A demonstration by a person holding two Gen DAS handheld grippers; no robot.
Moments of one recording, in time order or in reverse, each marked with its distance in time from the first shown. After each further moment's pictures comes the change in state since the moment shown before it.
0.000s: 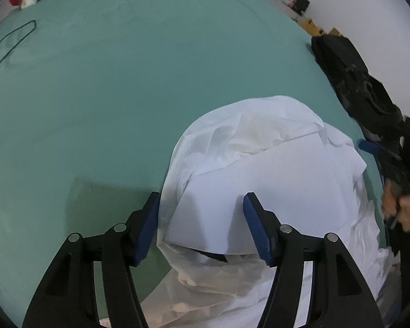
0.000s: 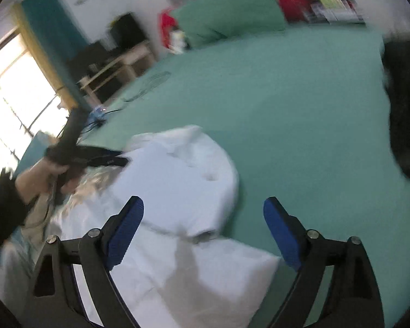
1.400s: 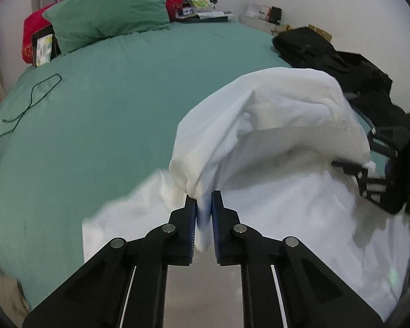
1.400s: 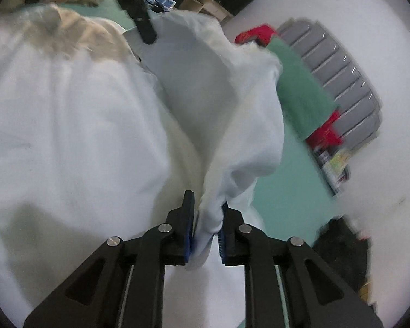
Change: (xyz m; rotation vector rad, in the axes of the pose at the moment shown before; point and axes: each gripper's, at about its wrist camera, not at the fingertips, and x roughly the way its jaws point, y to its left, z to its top) left arm -0.082 -0.073 -0.135 0.199 -0.222 0.156; right arm 0.028 0.159 -0.147 -1.037 0.000 -0.547
